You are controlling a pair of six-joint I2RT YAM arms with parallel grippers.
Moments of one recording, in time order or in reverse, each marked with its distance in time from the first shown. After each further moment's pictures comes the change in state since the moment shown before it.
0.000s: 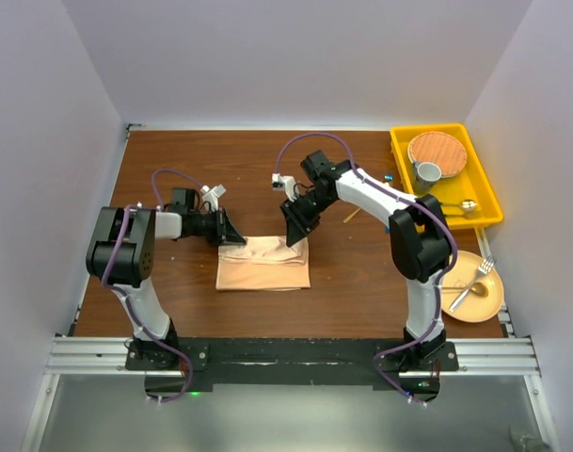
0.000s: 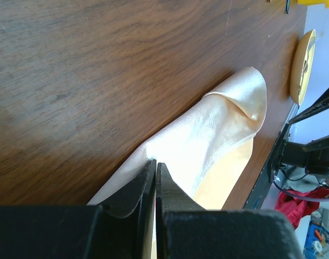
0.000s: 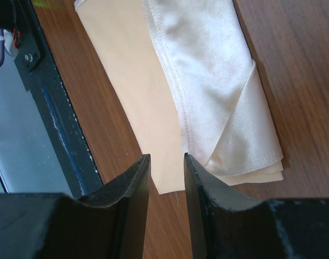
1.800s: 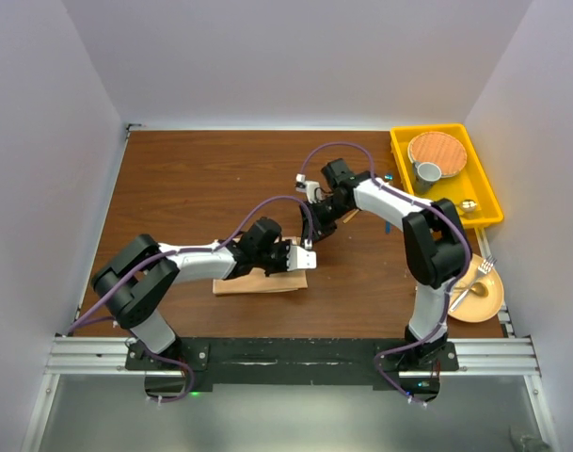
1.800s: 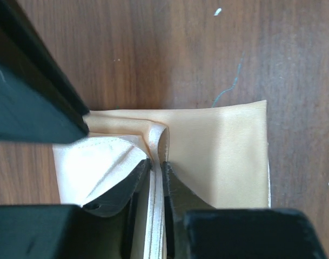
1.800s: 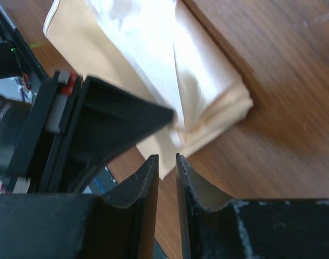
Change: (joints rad) left arm -0.739 -0.214 -0.072 0.077 -0.568 0.995; right arm -0.072 -0.086 -0.216 0.156 0.035 0.277
